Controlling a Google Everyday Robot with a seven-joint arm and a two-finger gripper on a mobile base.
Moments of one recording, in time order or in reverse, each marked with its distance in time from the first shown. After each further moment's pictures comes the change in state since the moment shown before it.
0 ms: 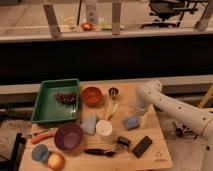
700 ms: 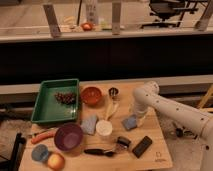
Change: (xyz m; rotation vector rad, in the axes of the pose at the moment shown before) arm -0.005 0.010 0.008 -0.027 0.013 -0.011
